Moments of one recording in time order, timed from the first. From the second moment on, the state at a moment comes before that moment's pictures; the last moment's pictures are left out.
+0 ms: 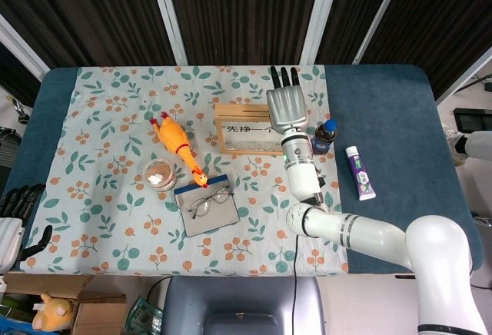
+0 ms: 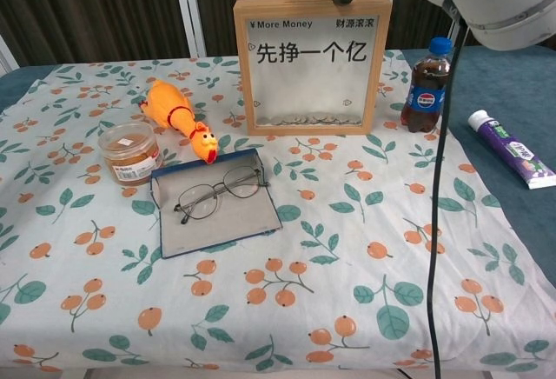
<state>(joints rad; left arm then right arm) -0.14 -1.10 -0.04 -1.46 1.53 1.48 -0.24 1.24 -1.59 0.41 -1.26 -0.40 1.09 -1.01</state>
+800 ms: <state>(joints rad) -0.13 -1.10 -0.04 -1.46 1.54 1.49 -0.24 1.25 -1.61 0.40 -1.24 -0.43 1.09 -1.00</state>
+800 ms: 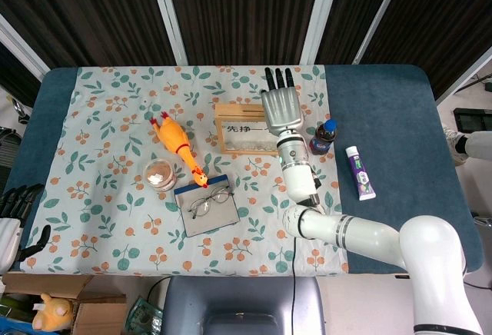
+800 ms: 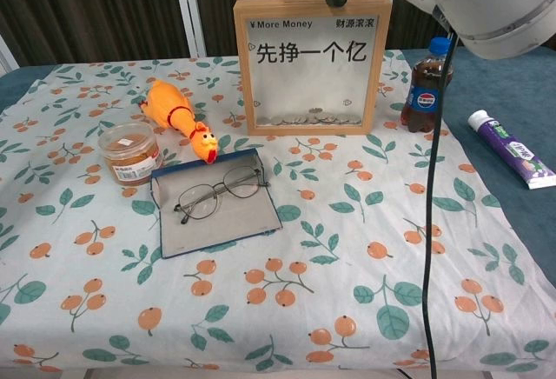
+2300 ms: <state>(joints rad) -0.13 -1.16 -0.03 -1.49 1.57 1.51 -0.04 0.17 -1.20 -0.14 -1.55 -1.36 1.72 -0.17</state>
